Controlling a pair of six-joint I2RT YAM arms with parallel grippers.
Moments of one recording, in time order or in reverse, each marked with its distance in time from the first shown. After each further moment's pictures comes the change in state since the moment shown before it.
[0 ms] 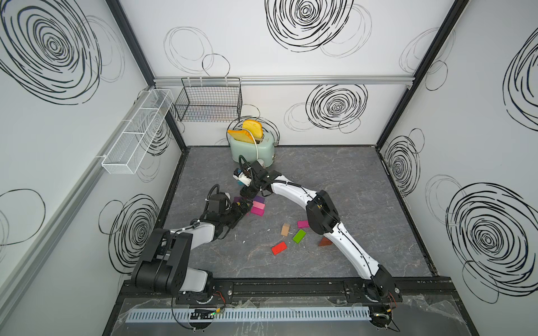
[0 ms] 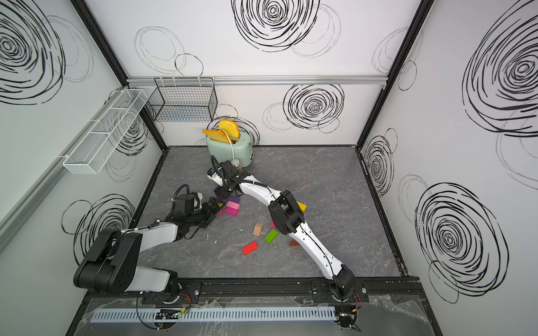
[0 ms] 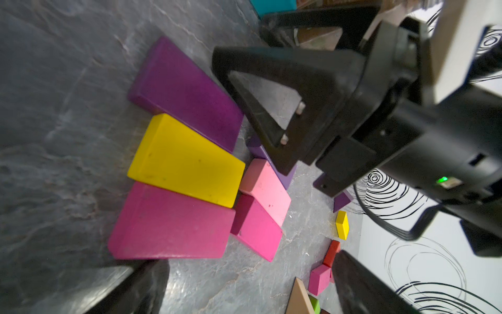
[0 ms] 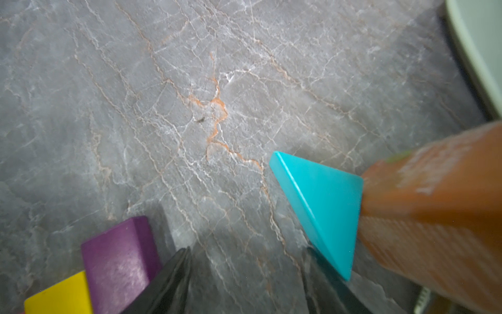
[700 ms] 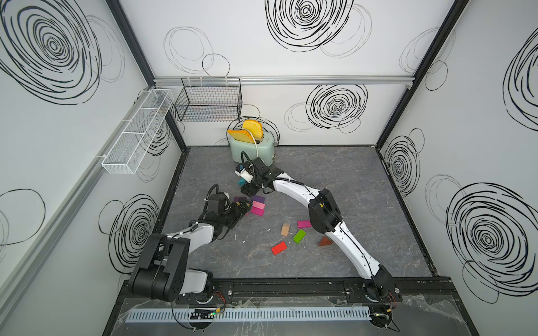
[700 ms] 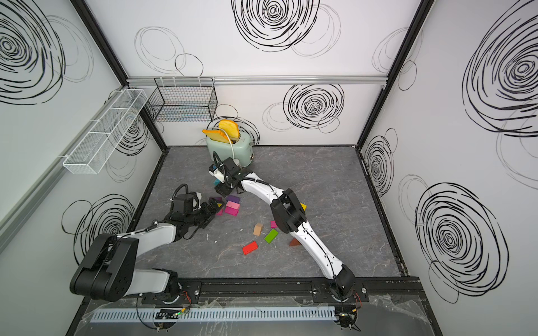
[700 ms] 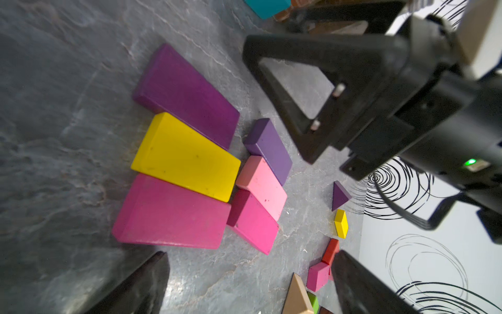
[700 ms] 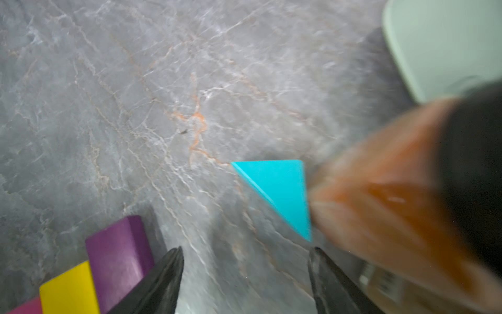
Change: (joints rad) left arm 0.000 -0.068 0.000 -0.068 -0.003 0.012; right arm -0.047 -0.069 -0.032 -0.001 0.019 0.031
